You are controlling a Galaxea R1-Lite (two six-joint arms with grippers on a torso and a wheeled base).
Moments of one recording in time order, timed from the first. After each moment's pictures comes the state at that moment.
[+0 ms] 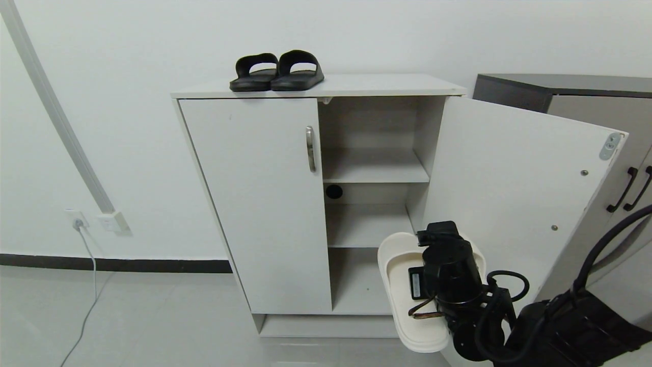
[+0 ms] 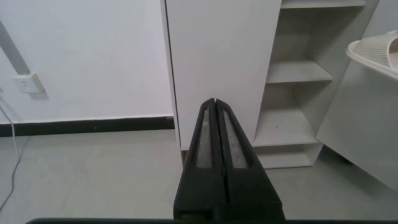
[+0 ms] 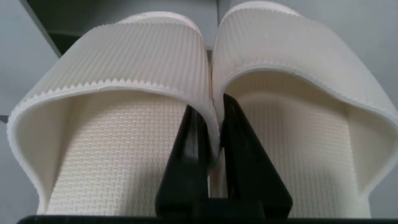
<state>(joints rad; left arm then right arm) 0.00 0.00 0.00 0.00 -0.02 0.02 0.79 1.99 -0.72 -0.84 -0.78 0.22</state>
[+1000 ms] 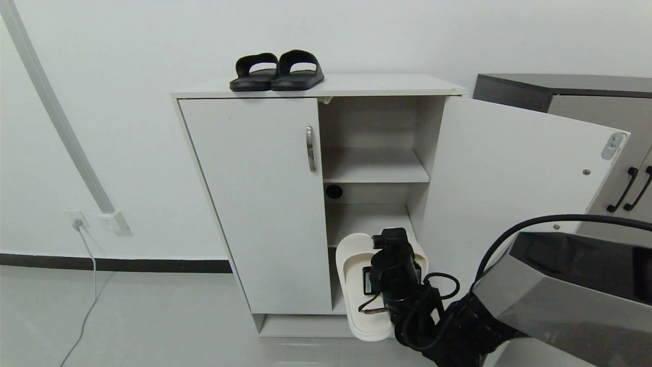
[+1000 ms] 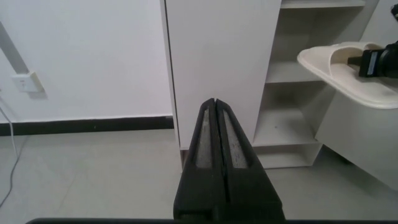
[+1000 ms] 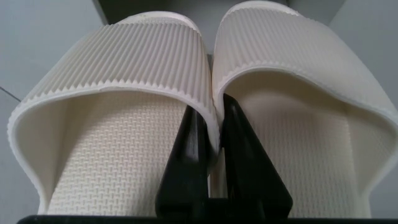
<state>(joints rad) 0.00 0.00 0.00 0.00 -0.02 0.02 0.83 2.28 -1.00 -0.92 -0.69 0.29</state>
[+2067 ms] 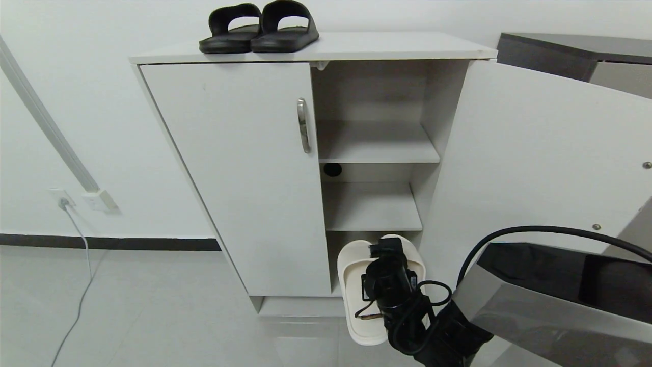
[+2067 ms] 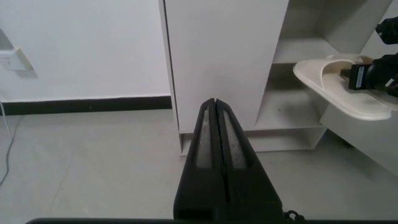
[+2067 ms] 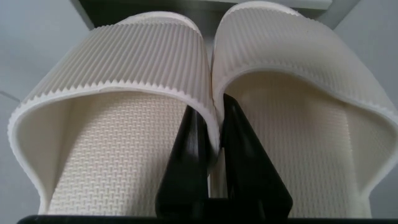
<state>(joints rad) 0.00 0.00 0.00 0.00 -0.02 0.02 0.83 2.37 -1.03 -0.97 -0.72 0.29</state>
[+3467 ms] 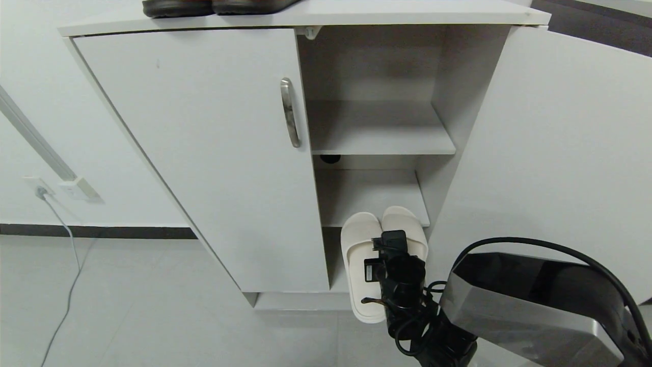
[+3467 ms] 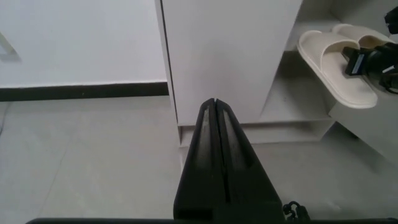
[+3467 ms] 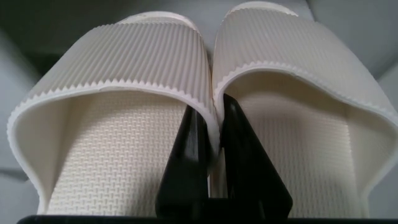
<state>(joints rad) 0.00 0.00 0.00 0.00 -0.02 0.02 0.79 2.48 -1.03 -1.47 -0.74 0.00</state>
